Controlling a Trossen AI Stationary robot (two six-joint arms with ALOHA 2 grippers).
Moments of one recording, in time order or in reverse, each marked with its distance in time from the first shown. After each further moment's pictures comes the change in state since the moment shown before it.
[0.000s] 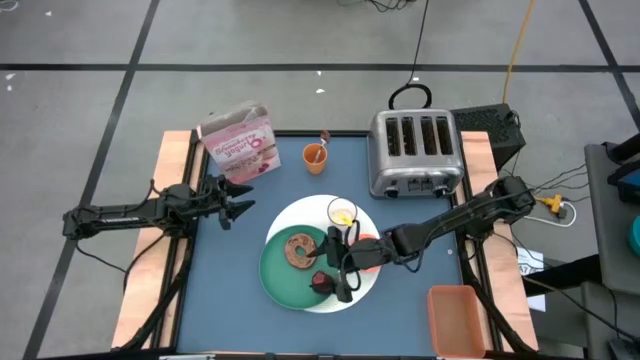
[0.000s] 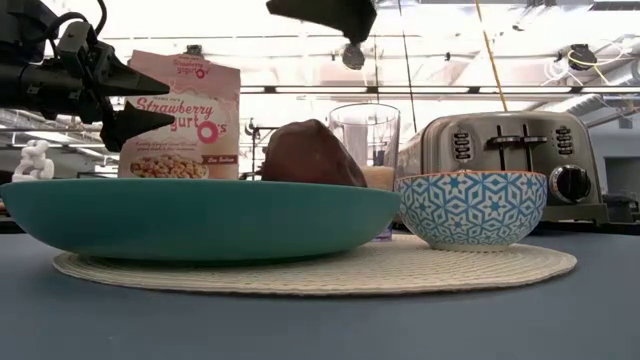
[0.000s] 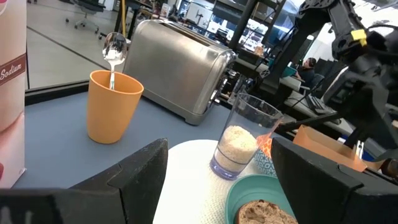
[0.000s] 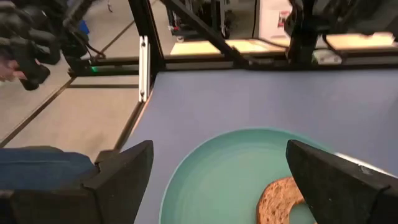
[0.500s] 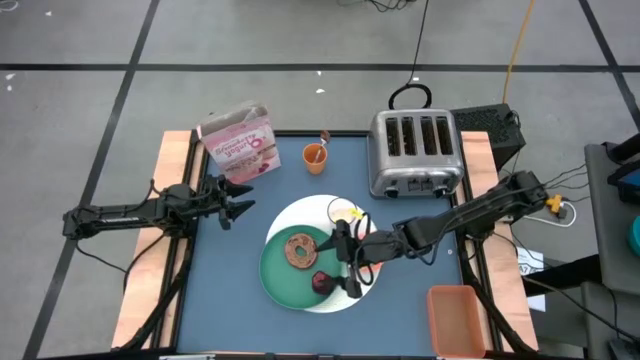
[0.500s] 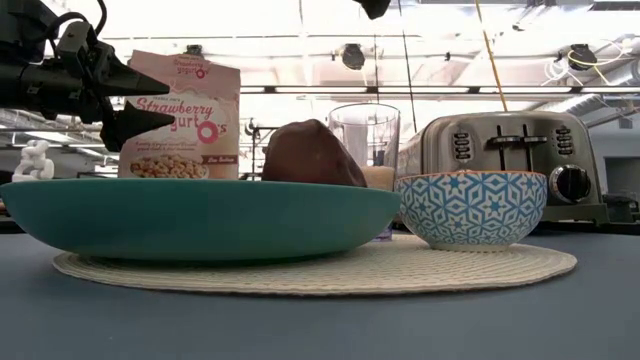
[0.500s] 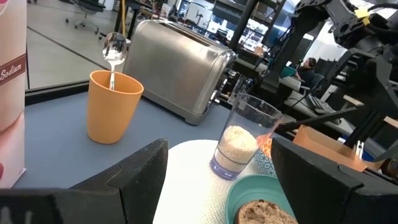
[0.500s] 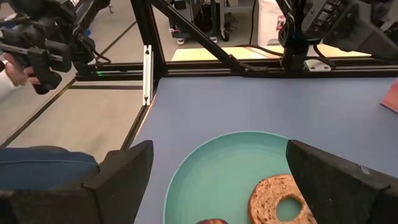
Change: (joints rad) left arm 0.000 0.000 0.000 0.000 0.000 0.000; right arm 0.000 -0.113 0.000 -0.107 0.001 -0.008
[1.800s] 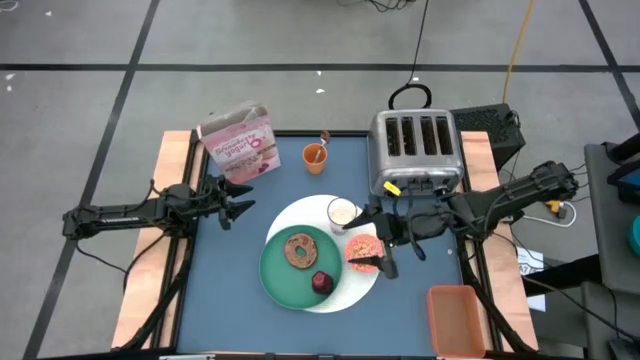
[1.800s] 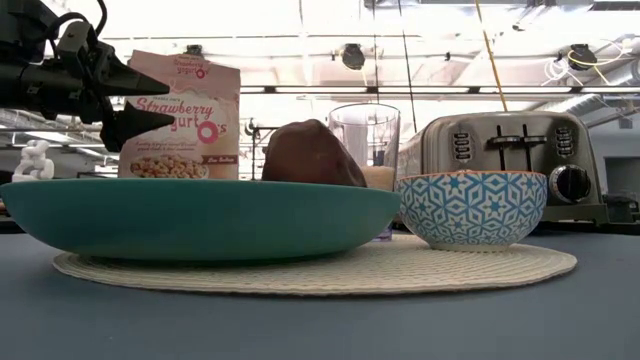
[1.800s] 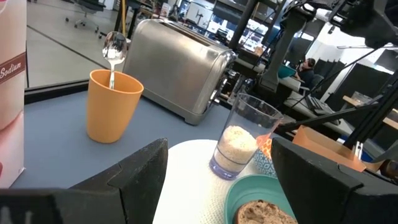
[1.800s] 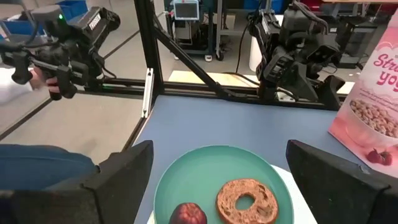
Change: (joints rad) left arm 0.000 0.000 0.000 0.000 0.000 -0.007; right arm -0.020 -0.318 0.000 -0.261 0.004 -0.108
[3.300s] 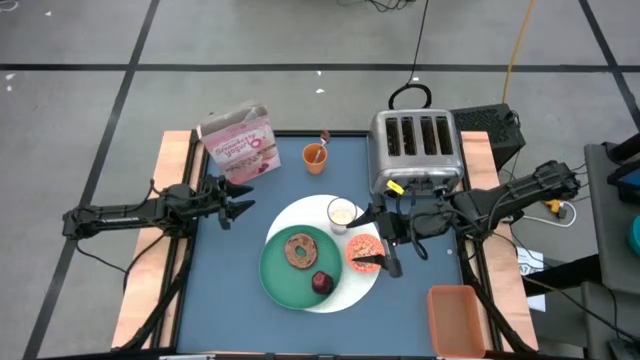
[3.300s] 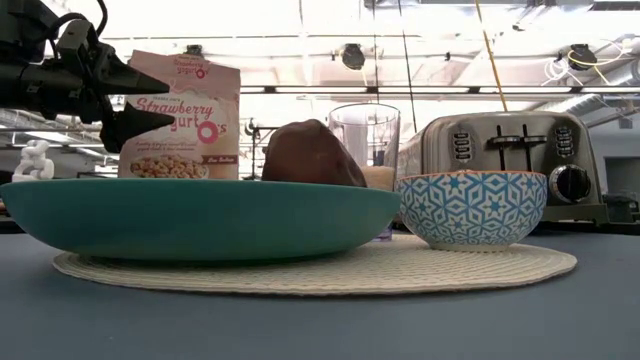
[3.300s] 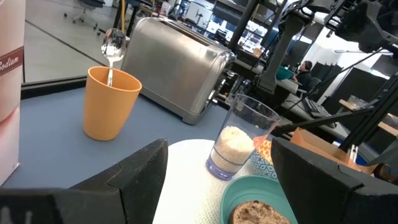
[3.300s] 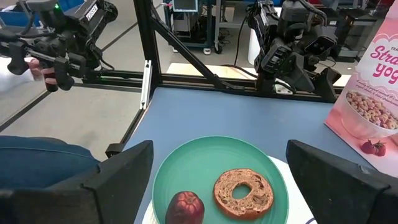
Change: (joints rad) left arm 0.000 0.000 0.000 0.001 0.004 -0.029; right arm 0.000 -0.024 0.000 -0.058 0.003 0.000
